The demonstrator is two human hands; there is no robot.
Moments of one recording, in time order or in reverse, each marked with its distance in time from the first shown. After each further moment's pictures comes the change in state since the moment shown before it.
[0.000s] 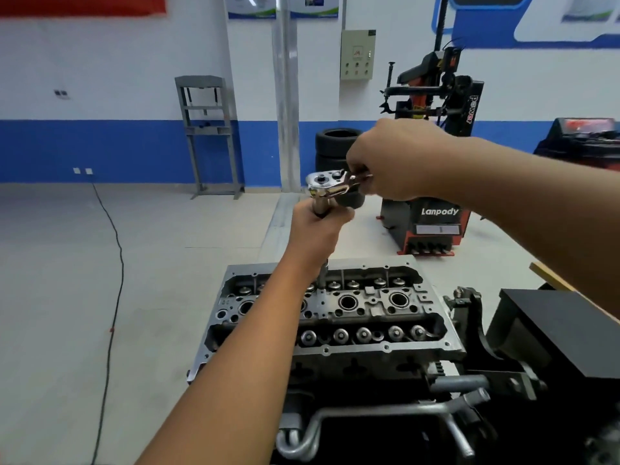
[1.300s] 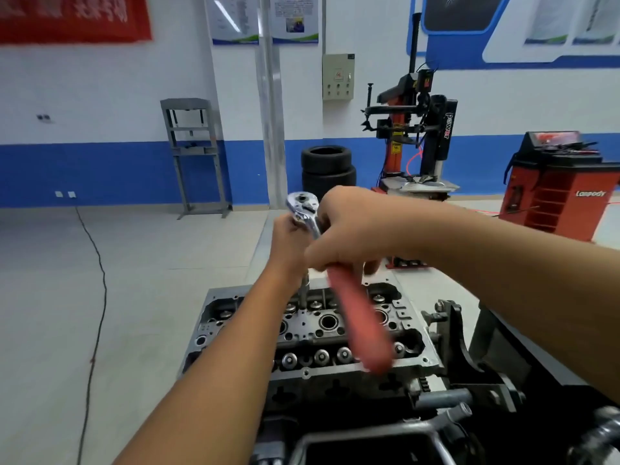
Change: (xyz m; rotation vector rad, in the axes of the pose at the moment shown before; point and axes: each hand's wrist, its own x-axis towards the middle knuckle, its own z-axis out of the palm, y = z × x) left_hand 0.015 0.008 0.007 0.097 0.067 0.019; right_hand -0.036 -0.029 0.002 0.751 -0.293 0.144
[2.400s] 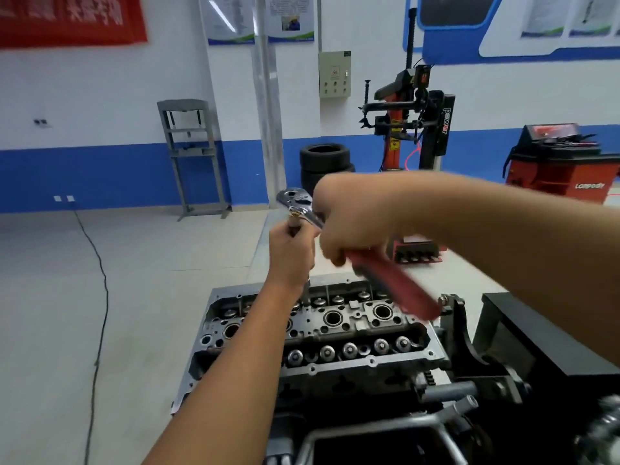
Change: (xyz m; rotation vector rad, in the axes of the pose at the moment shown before) left_hand -0.008 -0.021 -0.006 -0.158 0.056 0.022; right_hand 0.001 -0.013 -0.013 -0.187 -0.045 -0.036
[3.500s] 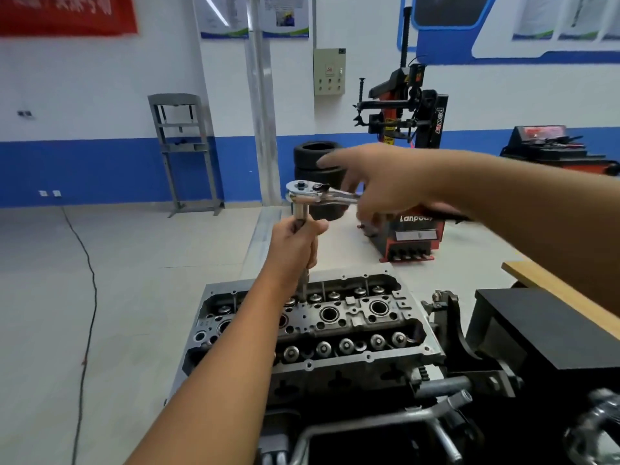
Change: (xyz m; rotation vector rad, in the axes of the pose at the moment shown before) left_hand 0.002 -0.002 -0.004 0.044 -0.188 -0.098; right_hand 0.009 0.045 -0.011 0.018 0.164 -0.020
